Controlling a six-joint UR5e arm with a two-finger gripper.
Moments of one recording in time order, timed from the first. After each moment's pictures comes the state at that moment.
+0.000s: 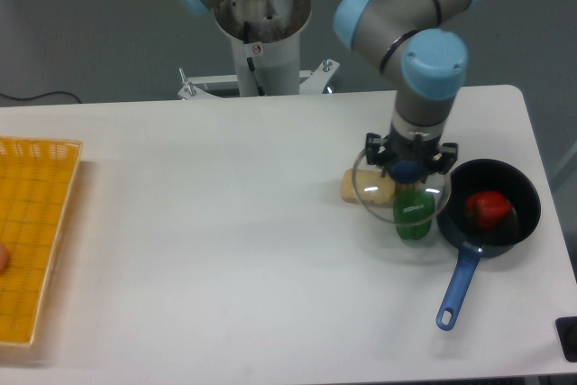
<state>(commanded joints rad) 2.77 -1.87 -1.63 -1.18 1.60 0.91</state>
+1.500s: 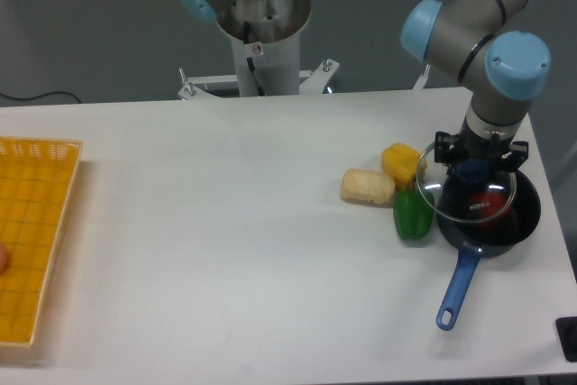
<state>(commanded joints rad) 2.86 -2.00 -1.51 -1.13 1.62 1.01</state>
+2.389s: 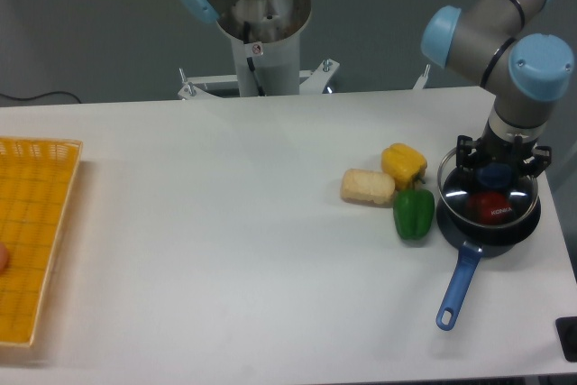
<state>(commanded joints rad) 2.88 -2.05 -1.46 -1.10 1.62 1.06</state>
